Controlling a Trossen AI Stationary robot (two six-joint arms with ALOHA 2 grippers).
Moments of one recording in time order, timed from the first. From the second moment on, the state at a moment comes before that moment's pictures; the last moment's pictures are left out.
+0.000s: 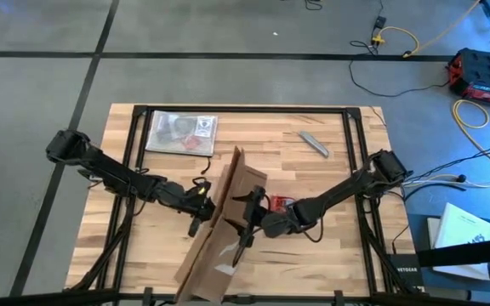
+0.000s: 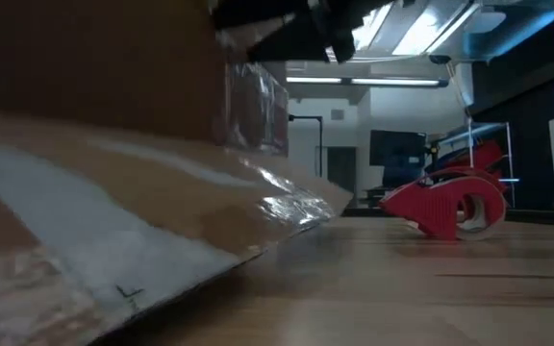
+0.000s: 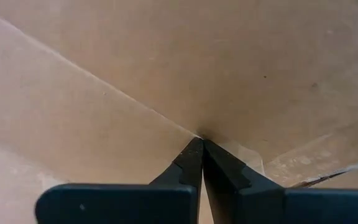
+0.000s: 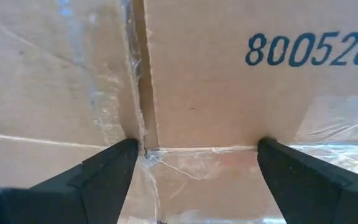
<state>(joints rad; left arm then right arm) -0.32 1.38 0.53 0.63 -0.12 -0.48 0.41 1.86 1.14 0.34 0.67 0.19</state>
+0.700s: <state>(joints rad) -0.24 1.27 0.54 0.69 -0.18 -0.38 0.38 1.77 1.29 0.23 0.71 0.16</state>
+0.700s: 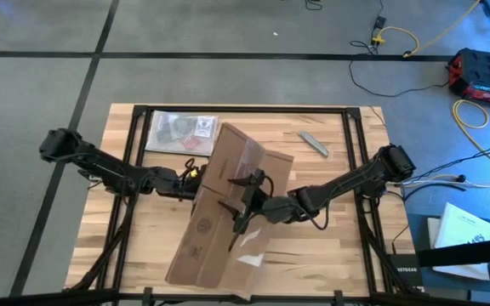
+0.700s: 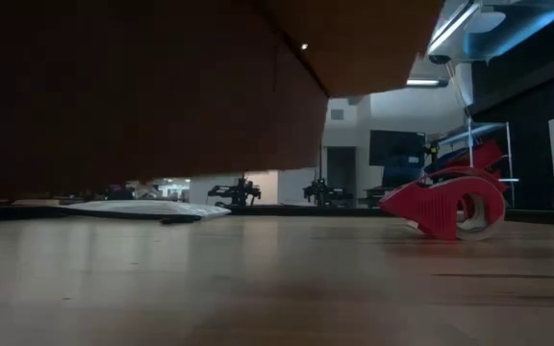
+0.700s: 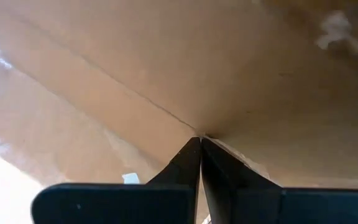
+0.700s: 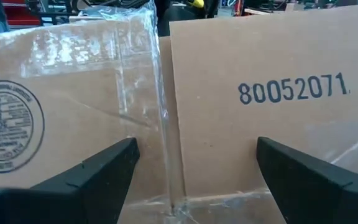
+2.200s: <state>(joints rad) -0.22 1.34 0.53 0.76 -0.19 -0.67 0.37 1.75 1.28 0.25 0.70 -0.01</state>
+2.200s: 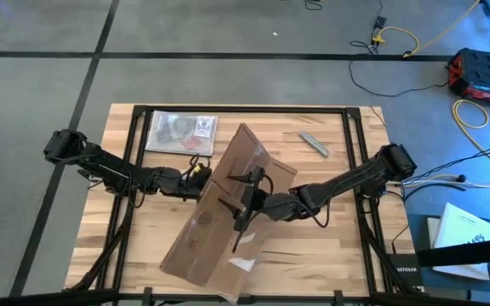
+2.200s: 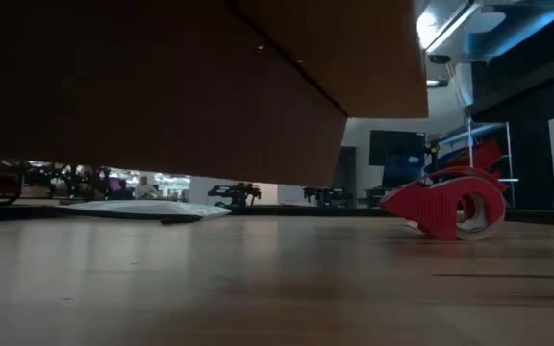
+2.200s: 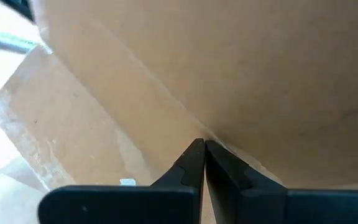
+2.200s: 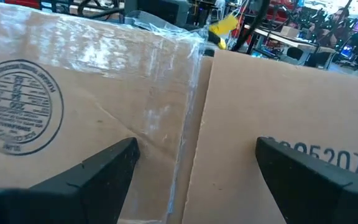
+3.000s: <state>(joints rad) -0.21 1.34 0.54 0.80 -0.52 -1.28 0.37 1.74 1.28 0.23 0.69 -0.10</state>
